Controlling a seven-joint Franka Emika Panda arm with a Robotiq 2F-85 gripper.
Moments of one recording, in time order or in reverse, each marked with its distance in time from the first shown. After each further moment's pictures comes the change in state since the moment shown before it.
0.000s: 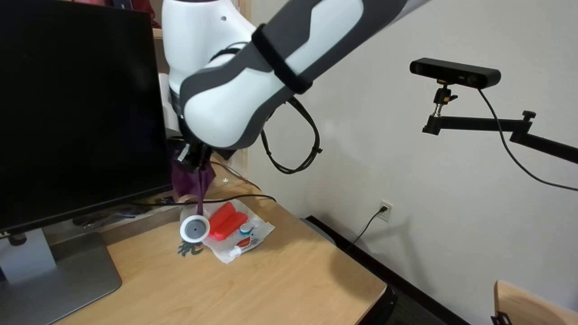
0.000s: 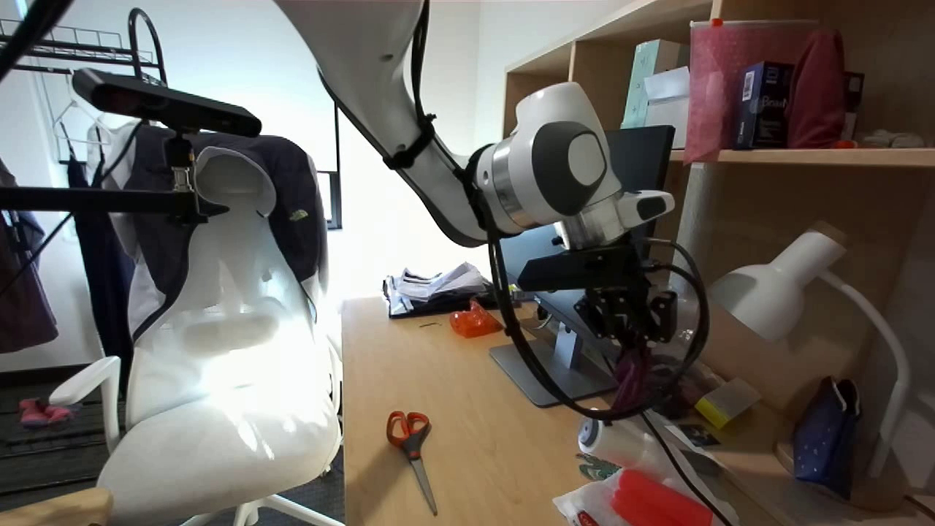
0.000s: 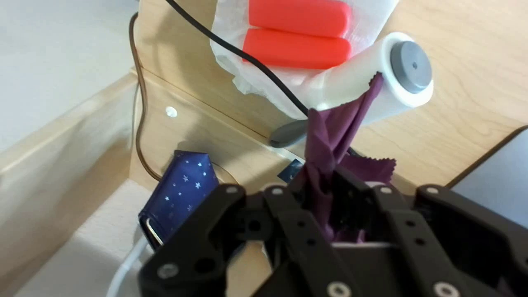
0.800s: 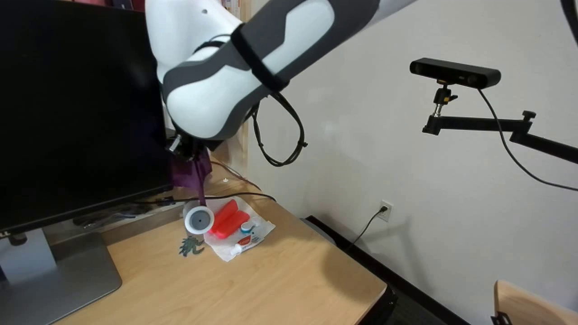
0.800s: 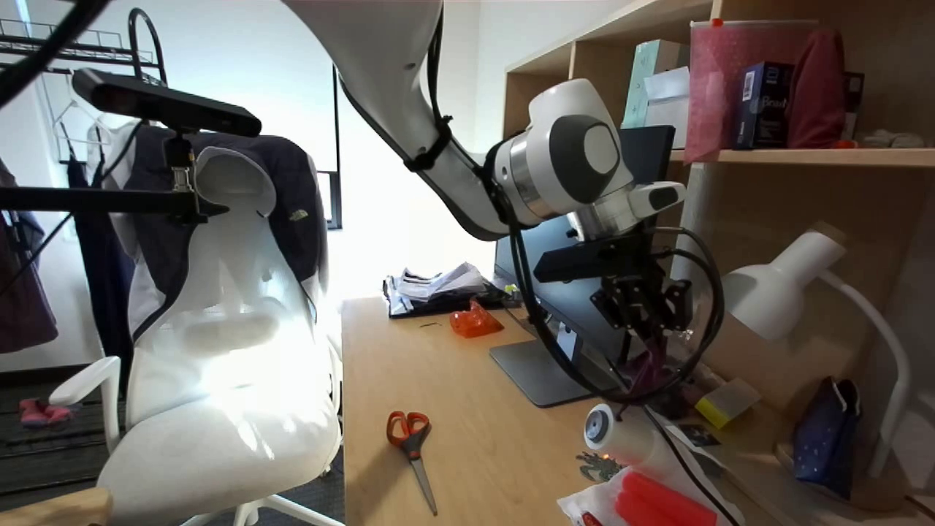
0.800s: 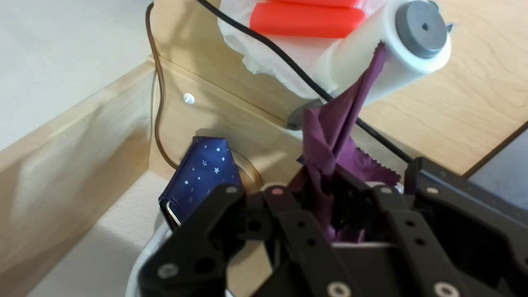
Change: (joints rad) arm 0.004 0.071 -0.008 0.140 -0.018 -0.071 0.049
